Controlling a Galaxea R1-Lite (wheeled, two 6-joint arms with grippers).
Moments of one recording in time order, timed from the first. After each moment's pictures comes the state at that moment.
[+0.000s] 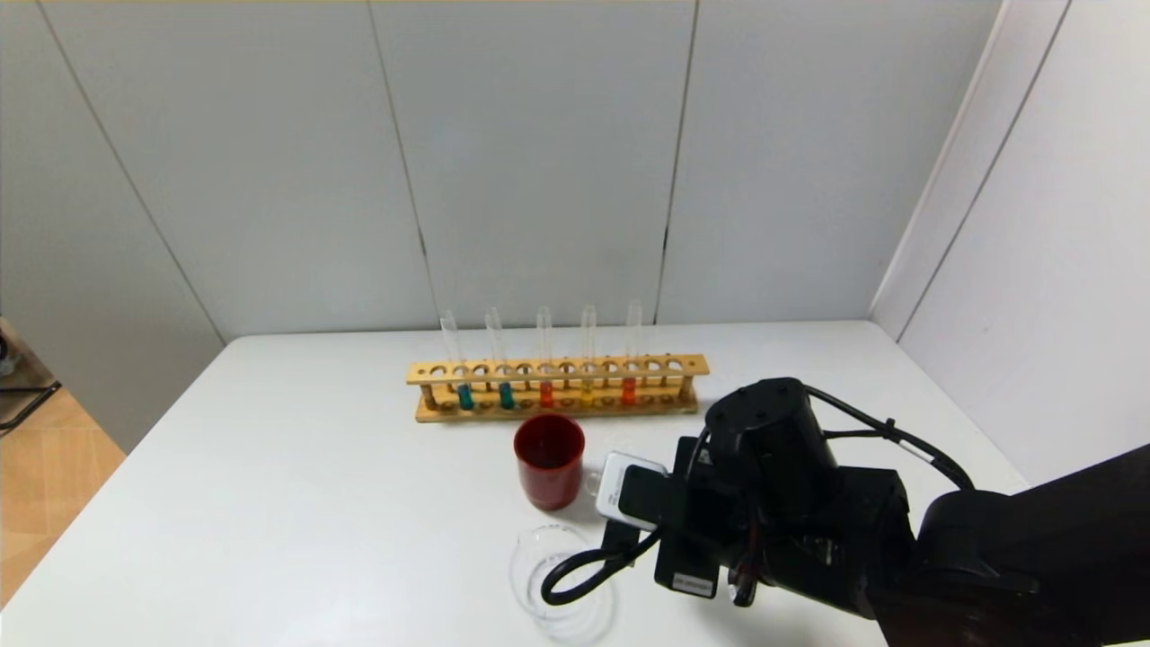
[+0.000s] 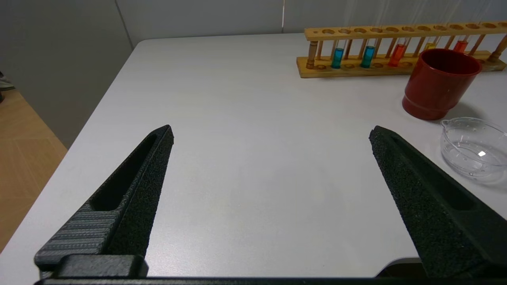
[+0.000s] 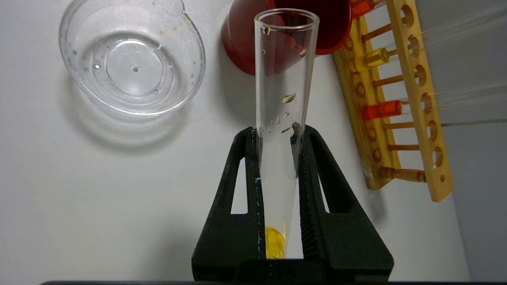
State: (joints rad) left arm 0.00 0.00 0.00 -0.01 0.00 -0.01; right arm 0.82 1.89 -0.74 -0.51 -0.08 -0.72
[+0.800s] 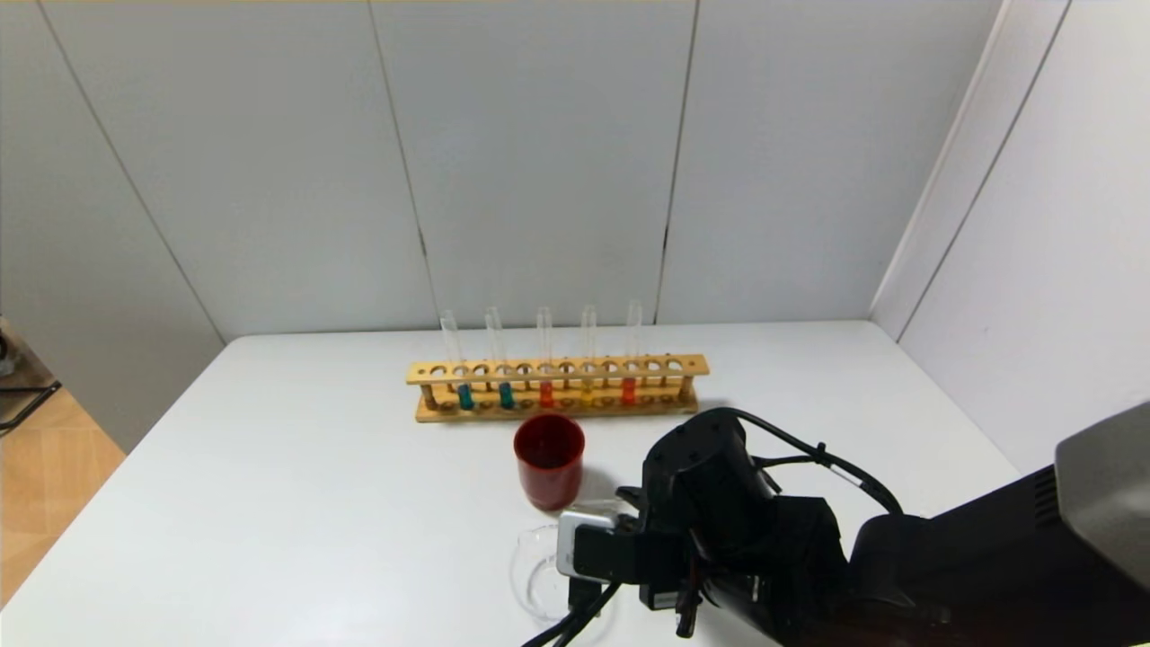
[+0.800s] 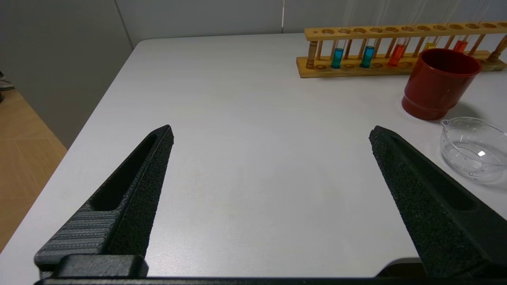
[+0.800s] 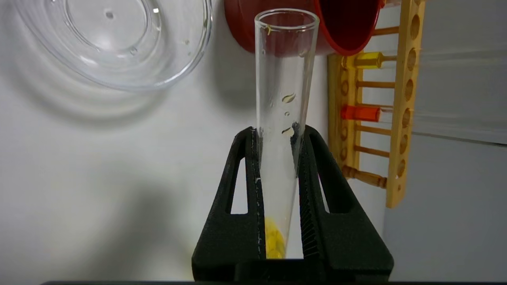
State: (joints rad) left arm 0.00 0.00 0.00 -0.01 0.00 -0.01; right arm 0.89 1.98 -0.79 -0.50 -0.29 -0.93
